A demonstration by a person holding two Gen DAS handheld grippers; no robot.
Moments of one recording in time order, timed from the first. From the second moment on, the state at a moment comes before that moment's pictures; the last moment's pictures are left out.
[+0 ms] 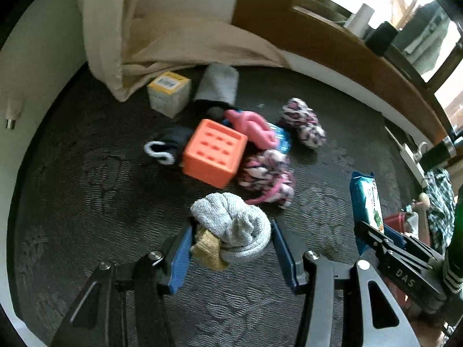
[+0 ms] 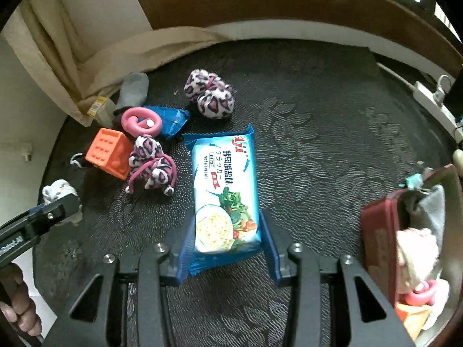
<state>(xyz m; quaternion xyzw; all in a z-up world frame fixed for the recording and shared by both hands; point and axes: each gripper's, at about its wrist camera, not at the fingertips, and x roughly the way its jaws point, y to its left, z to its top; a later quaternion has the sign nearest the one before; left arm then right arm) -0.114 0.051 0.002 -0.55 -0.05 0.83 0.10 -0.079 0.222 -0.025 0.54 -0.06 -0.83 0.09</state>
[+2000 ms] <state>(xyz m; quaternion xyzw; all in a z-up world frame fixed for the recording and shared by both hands) -0.024 0.351 0.010 -0.55 0.02 0.79 0.27 0.024 0.479 -0.008 0.53 -0.12 -0.84 -0.02</state>
